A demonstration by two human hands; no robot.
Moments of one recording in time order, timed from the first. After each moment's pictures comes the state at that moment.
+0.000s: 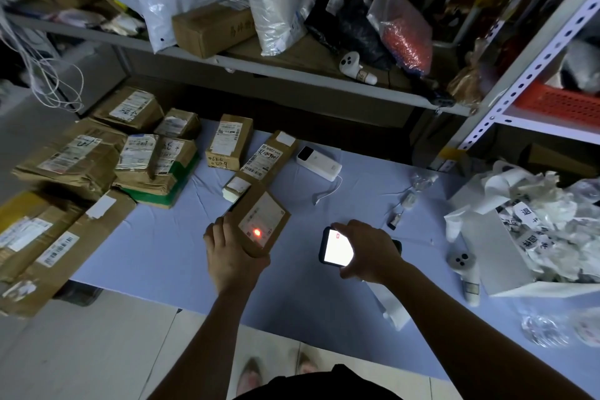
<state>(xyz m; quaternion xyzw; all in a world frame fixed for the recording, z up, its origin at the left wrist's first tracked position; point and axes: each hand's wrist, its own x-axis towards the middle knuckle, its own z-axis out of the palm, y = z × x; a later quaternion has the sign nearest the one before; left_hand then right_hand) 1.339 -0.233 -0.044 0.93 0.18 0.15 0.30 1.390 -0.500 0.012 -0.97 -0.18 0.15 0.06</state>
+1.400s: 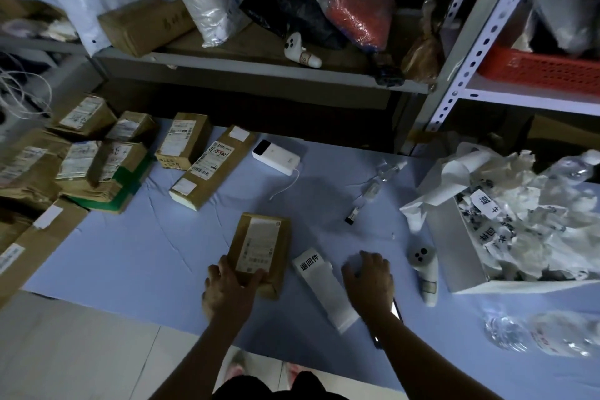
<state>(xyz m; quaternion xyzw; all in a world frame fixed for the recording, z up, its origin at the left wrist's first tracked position) 1.321 -0.383 -0.061 0.92 0.28 -0.07 0.27 1.363 -0.647 -0.106 -0.96 0.14 0.06 0.24</state>
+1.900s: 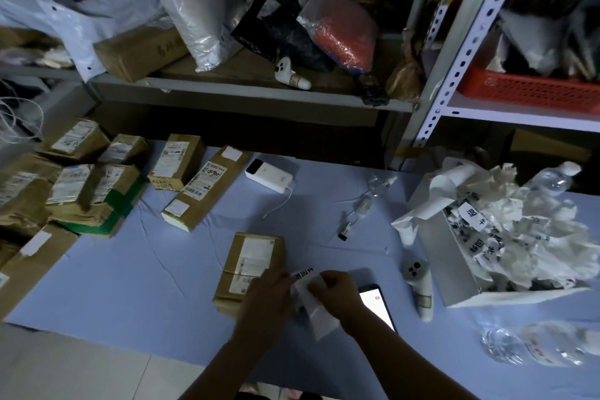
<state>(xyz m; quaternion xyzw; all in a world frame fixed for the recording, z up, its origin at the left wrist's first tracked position) 1.339 -0.428 -0.048 0.97 -0.12 0.00 0.23 1.377 -0.610 -0.084 -0.82 0.13 0.21 0.52</state>
